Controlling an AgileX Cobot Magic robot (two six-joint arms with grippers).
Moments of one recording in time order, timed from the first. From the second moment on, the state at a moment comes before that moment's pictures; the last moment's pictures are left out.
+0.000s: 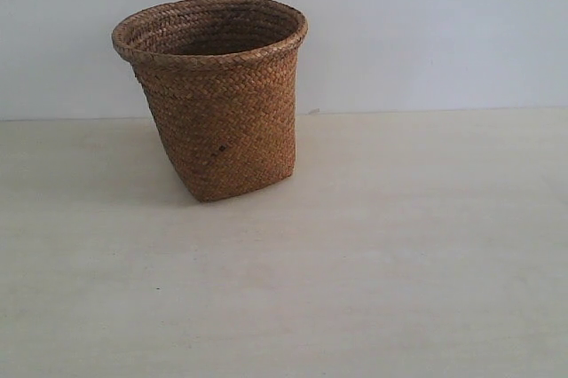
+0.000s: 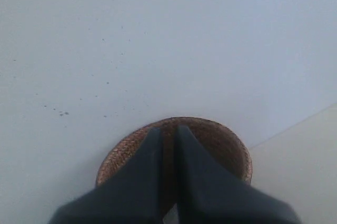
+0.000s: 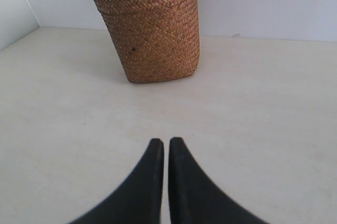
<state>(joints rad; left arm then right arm) -0.45 1.16 -1.33 0.16 0.39 0.03 0.57 0.25 -0.37 0.01 0.47 0.19</state>
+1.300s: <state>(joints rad) -0.16 0.00 -0.01 0.10 0.10 -0.27 0.57 0.25 -0.37 0.01 0.47 0.19</state>
